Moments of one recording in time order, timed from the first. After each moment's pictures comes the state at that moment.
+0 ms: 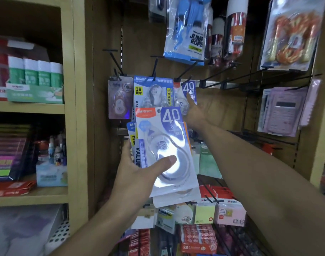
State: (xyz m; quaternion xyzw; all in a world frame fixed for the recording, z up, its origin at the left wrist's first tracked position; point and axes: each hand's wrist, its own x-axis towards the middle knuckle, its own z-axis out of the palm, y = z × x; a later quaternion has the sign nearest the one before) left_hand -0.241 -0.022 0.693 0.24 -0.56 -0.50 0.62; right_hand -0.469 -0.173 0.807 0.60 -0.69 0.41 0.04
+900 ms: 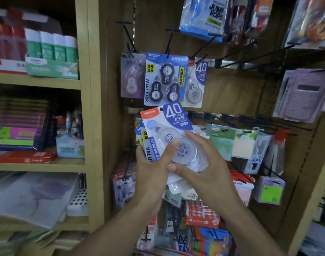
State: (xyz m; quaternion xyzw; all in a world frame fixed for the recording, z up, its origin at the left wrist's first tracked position) left_hand -0.261 -0.005 0.659 0.29 -0.46 -0.54 0.65; right_hand -0.384 0.026 0.653 0.66 -0.47 0.58 -0.07
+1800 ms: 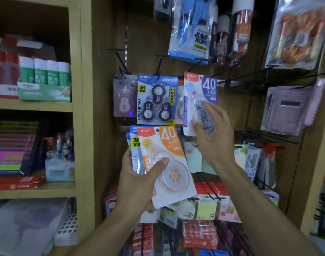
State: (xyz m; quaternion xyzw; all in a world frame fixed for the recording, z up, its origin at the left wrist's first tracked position) left_hand -0.241 -0.023 0.673 0.29 -0.52 -0.48 0.64; right_hand -0.434 -0.044 0.734 0.58 -0.47 0.65 0.16
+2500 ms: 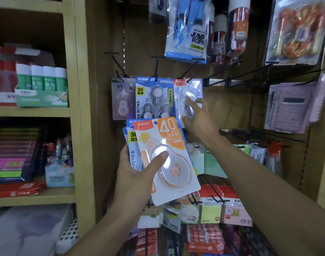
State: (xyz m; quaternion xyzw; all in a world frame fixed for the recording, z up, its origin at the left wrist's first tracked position) left_hand -0.241 -0.023 0.687 0.28 -0.54 -0.46 0.65; right_hand -0.465 -0.144 0.769 0.62 -0.59 0.47 0.21
